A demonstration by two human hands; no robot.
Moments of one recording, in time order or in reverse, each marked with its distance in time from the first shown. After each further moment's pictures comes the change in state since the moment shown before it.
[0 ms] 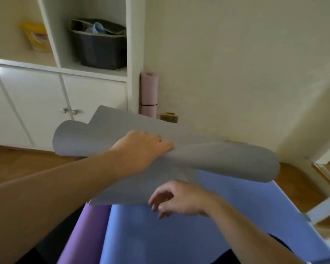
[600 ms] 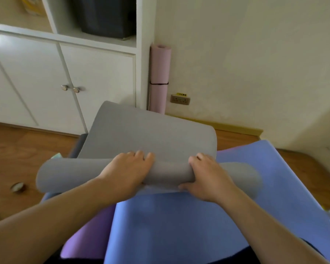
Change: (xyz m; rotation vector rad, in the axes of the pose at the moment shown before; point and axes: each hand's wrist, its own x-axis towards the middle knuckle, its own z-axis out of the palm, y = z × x) left_hand -0.034 -0.003 0.148 -0.140 -0.080 -0.135; right_hand 0.057 0.041 -0.030 -0.858 0.436 0.165
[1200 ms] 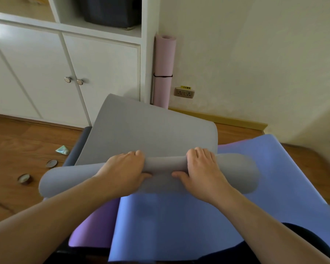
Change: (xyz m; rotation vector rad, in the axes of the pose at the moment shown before) left_hand -0.019 -0.007 0.009 -0.295 -0.183 -0.260; right_hand 0.001 -0.028 0.025 0.059 0.169 -0.060
